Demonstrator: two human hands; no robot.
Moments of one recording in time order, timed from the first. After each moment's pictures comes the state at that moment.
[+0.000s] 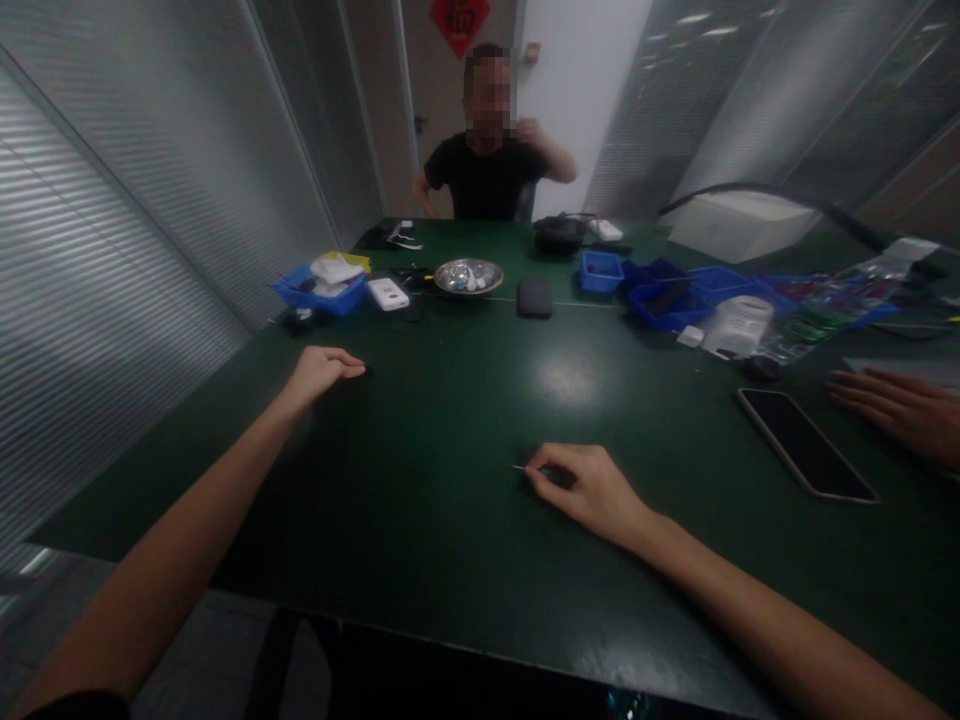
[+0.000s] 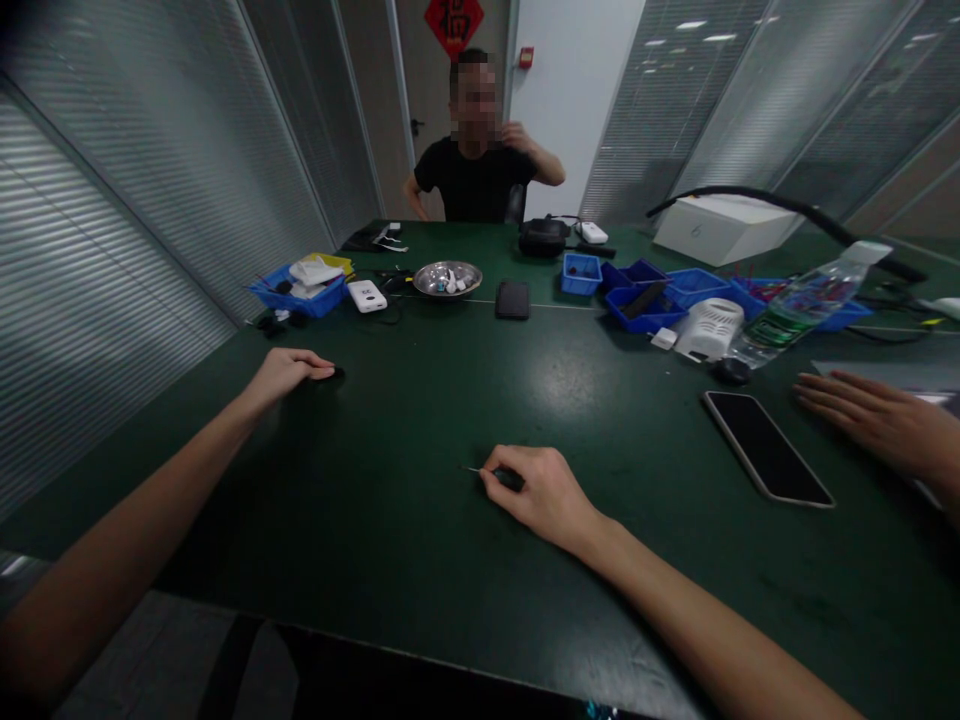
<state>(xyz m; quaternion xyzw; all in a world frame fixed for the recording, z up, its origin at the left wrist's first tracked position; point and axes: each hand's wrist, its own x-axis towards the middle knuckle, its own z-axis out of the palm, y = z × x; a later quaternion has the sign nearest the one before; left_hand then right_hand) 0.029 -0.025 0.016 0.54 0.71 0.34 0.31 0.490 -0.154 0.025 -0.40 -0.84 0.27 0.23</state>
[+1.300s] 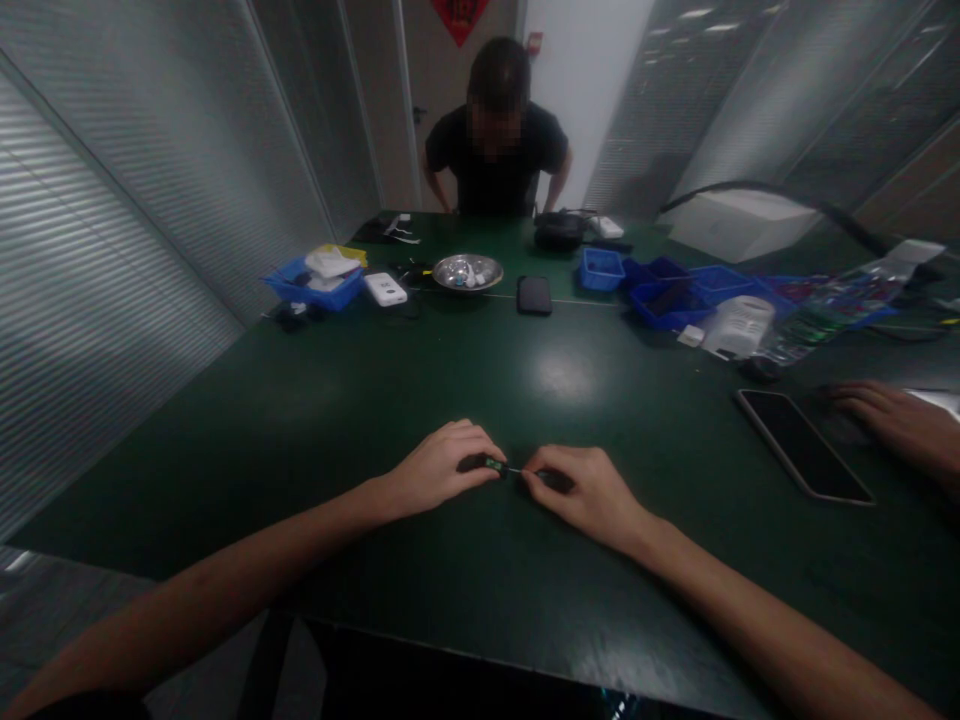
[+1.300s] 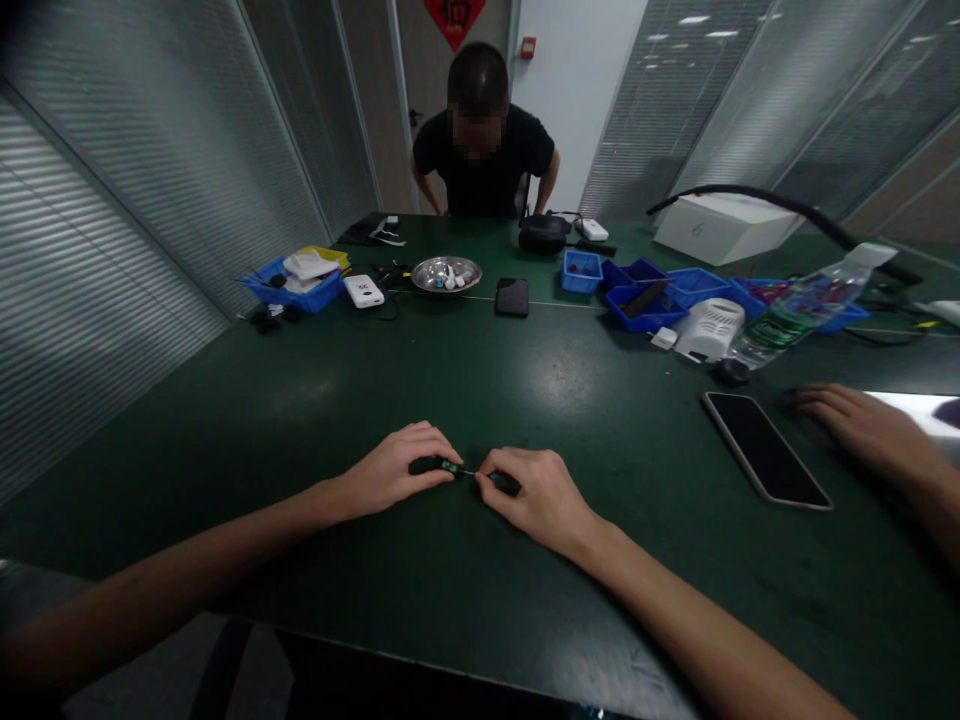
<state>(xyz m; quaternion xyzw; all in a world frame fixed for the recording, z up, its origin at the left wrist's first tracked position) 0.219 -0.131 0.019 0.87 0.30 0.22 0.31 0.485 -0.152 0.018 -0.39 -0.86 0.24 0.24</state>
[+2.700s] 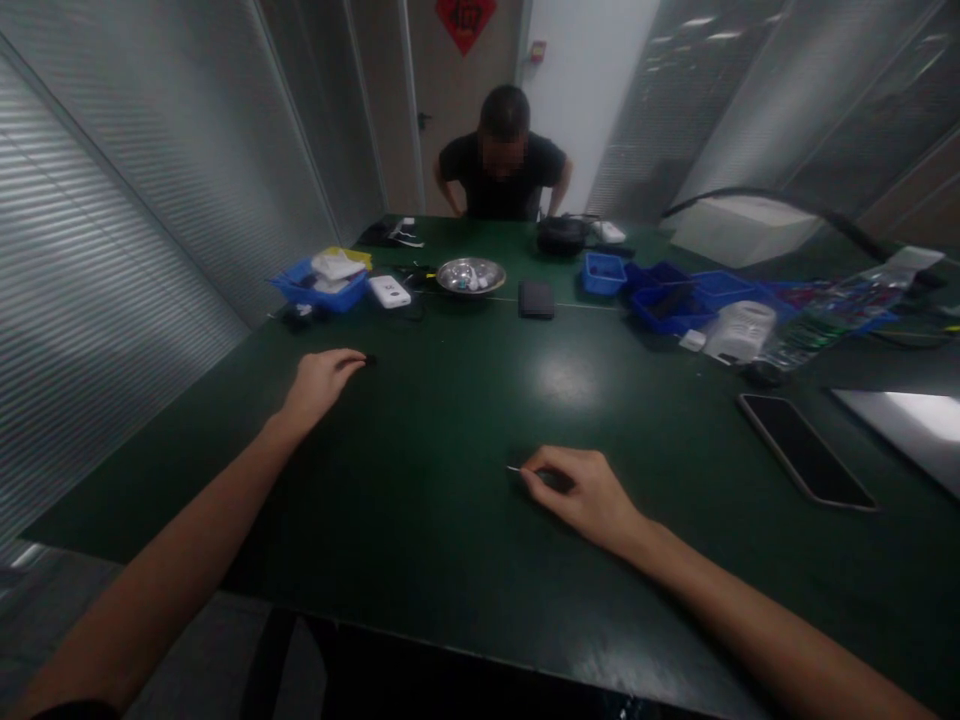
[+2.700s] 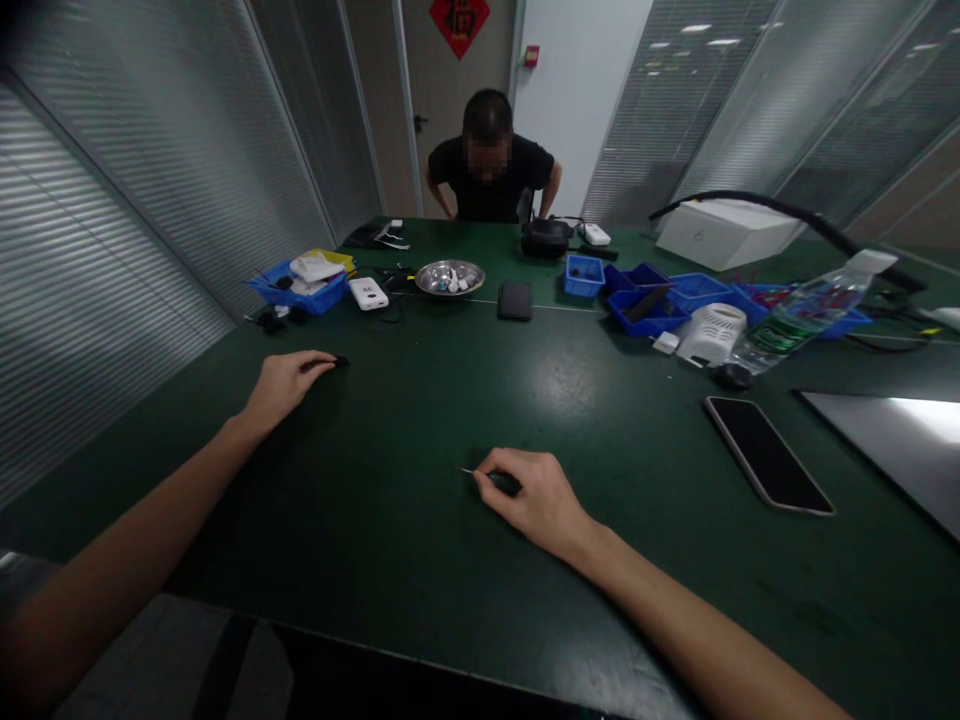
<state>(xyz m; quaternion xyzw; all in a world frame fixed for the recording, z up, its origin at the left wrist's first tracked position) 0.026 -0.042 0.001 0.75 0.59 0.28 0.05 0.481 -0.156 0.018 -0.39 -0.83 0.28 0.28</state>
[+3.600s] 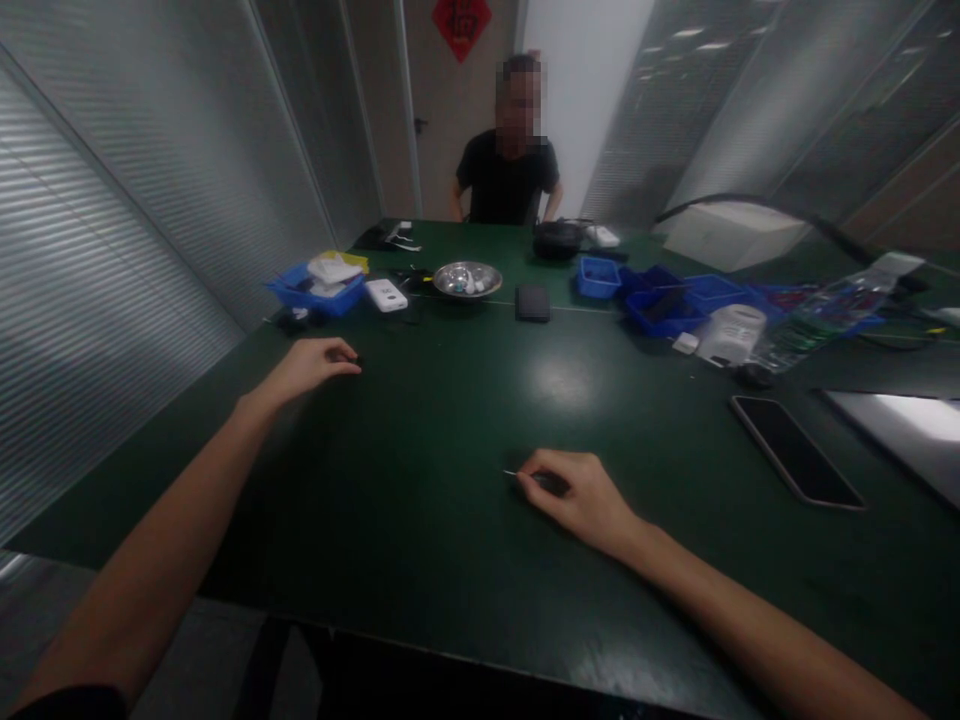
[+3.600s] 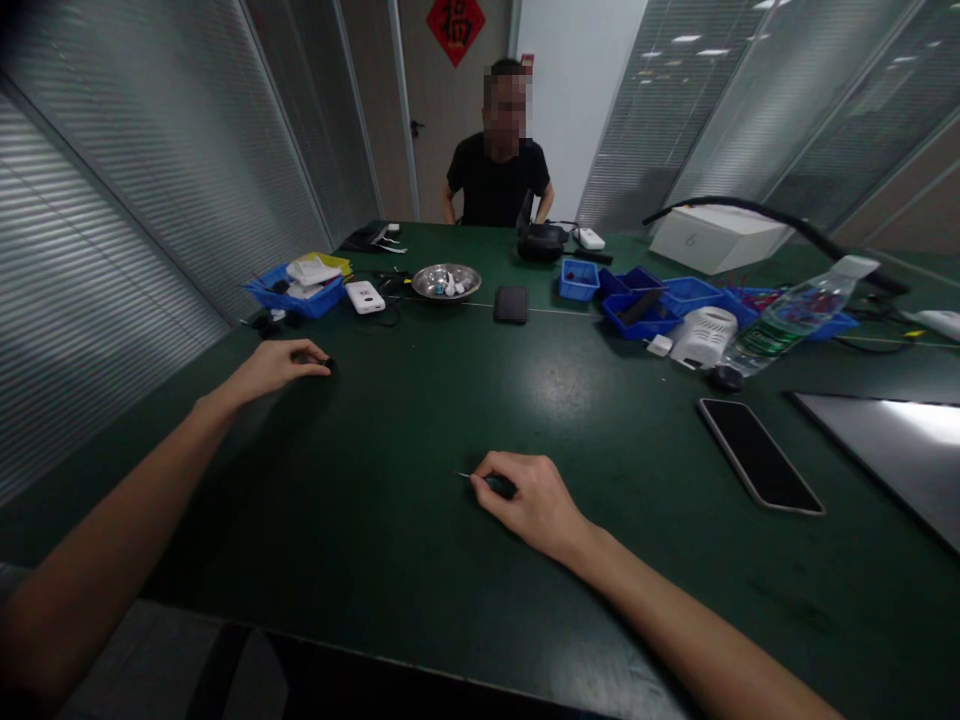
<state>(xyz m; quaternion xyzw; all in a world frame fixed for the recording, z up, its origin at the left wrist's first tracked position) -0.002 -0.009 0.030 0.74 0.62 0.18 0.18 0.482 -0.154 0.017 -0.39 -0.83 0.28 0.27</state>
